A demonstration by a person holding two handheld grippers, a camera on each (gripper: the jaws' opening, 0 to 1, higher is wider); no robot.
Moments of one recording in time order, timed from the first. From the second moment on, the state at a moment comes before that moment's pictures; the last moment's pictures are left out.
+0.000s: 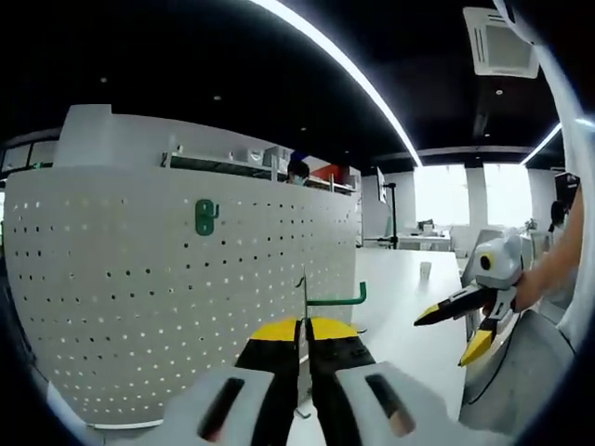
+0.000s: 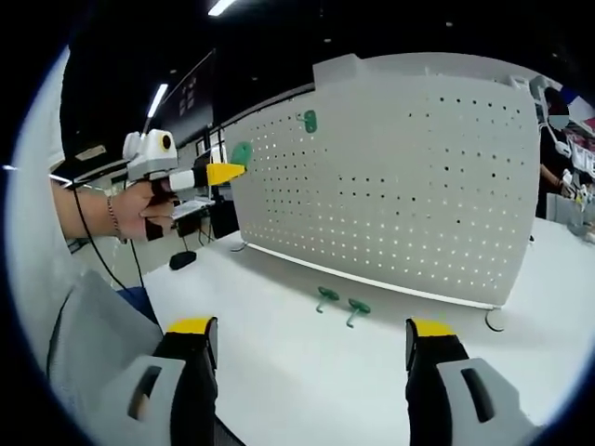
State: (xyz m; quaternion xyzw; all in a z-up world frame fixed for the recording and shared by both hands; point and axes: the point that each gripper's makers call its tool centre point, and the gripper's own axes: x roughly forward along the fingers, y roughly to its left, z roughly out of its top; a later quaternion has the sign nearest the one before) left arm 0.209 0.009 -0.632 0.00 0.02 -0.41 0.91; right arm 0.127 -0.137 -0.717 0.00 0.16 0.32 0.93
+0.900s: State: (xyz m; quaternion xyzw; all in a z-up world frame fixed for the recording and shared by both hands) left arm 0.208 0.014 -0.638 0.01 0.02 -0.39 0.92; right arm 0.136 -0.099 -0.633 0.05 0.00 0.37 0.93
